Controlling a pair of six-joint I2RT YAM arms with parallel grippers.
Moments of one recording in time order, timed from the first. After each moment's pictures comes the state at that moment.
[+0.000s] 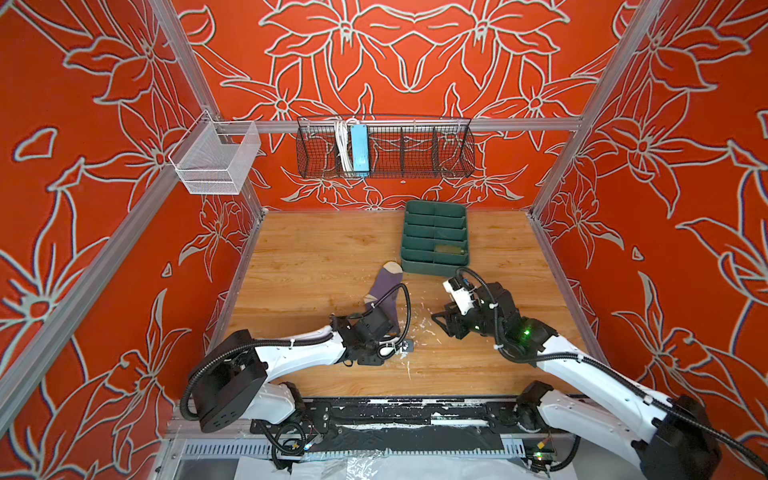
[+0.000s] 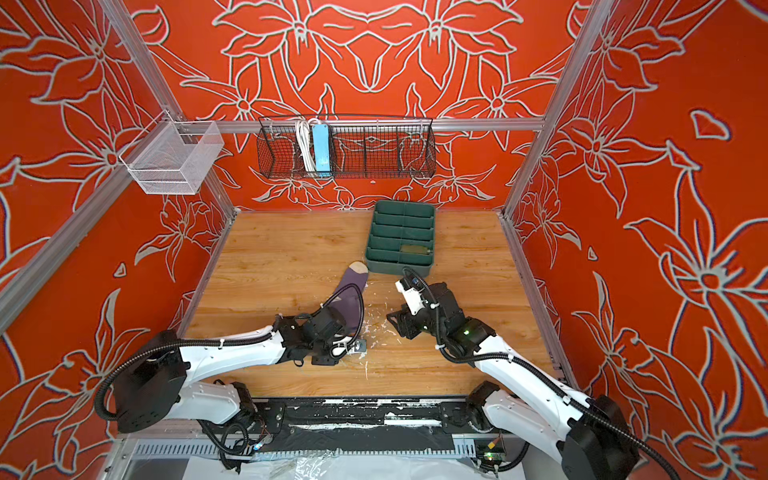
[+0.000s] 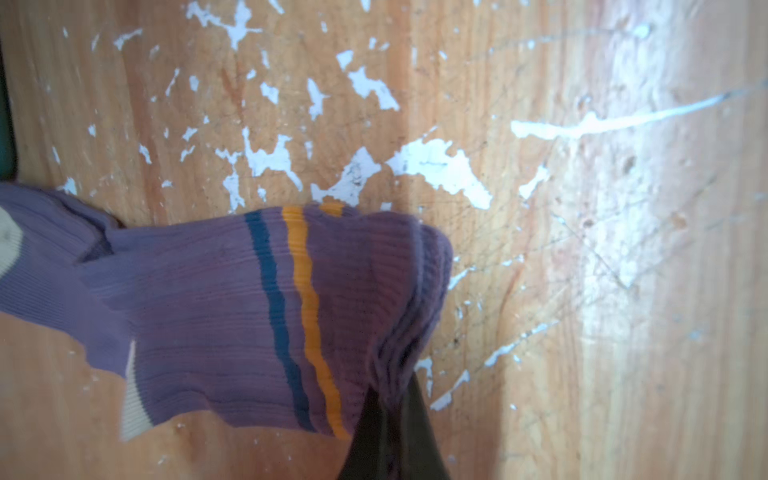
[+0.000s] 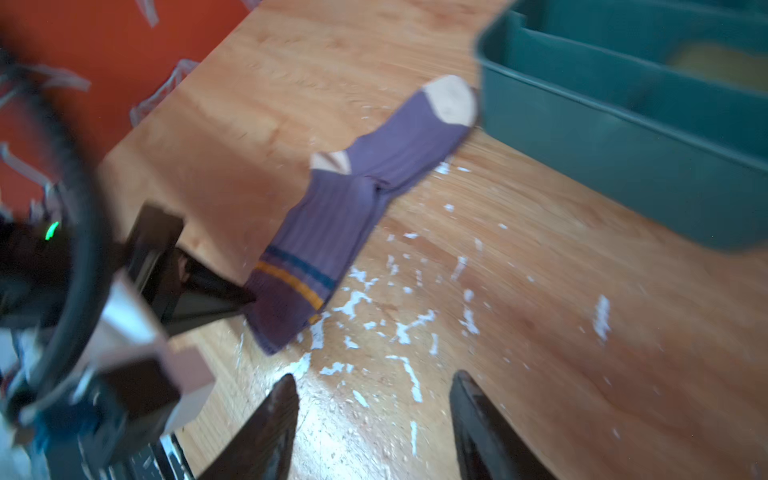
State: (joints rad) left arm -0.85 1.37 0.67 -0.43 -0.02 0.71; right arm 0.66 0.95 0.57 -0.23 -0.23 0.12
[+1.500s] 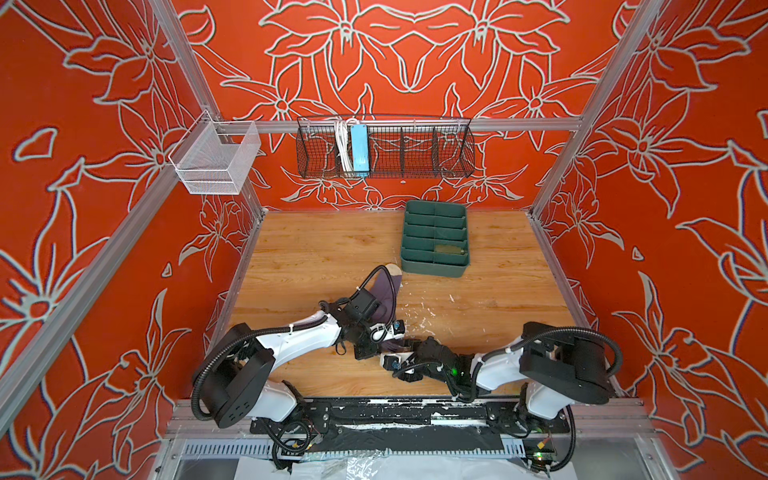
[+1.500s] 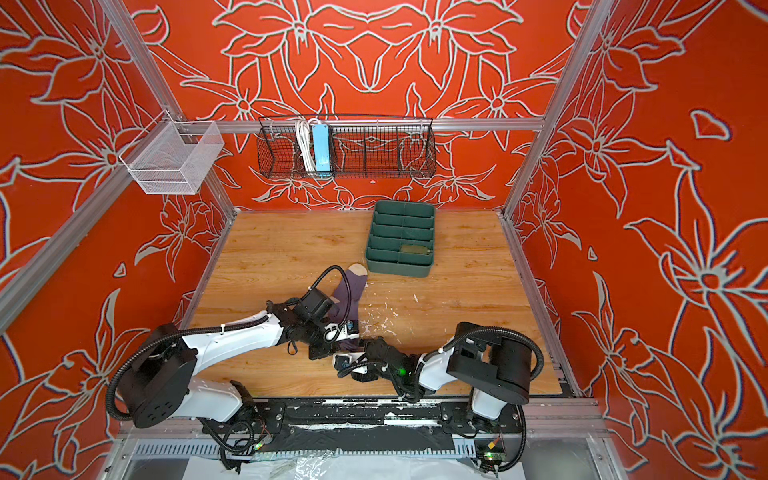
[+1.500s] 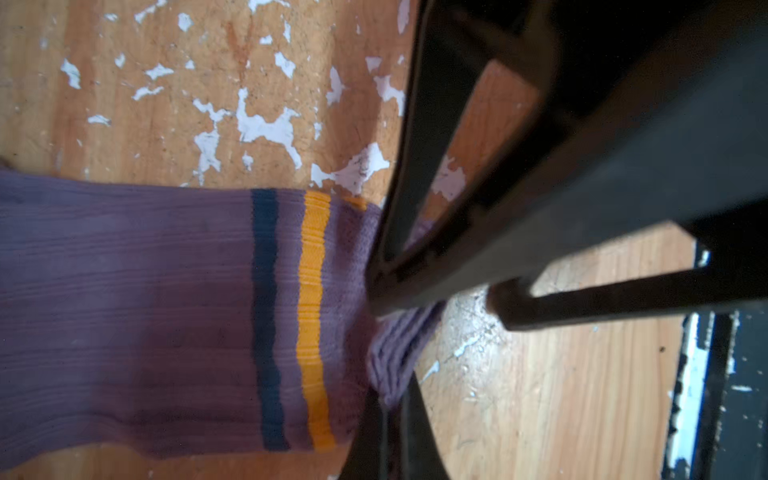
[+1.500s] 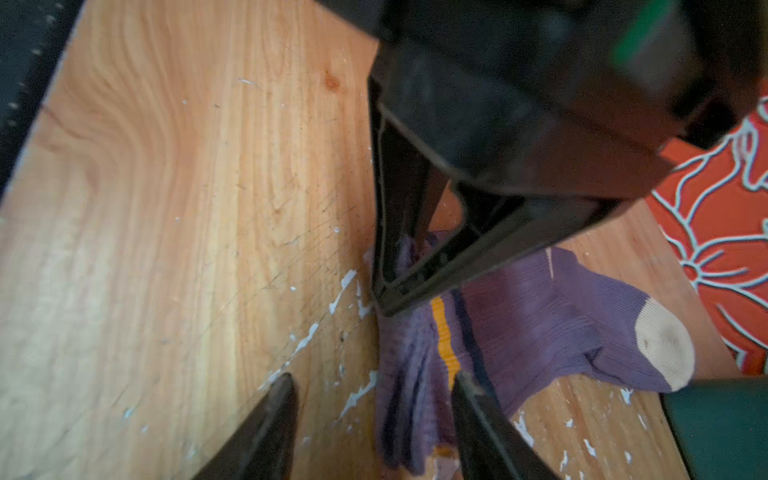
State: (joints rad) left arm -0.67 1.41 0.71 -0.50 0.30 0.63; right arm 1.19 1.66 0.39 0.75 0.12 -0.53
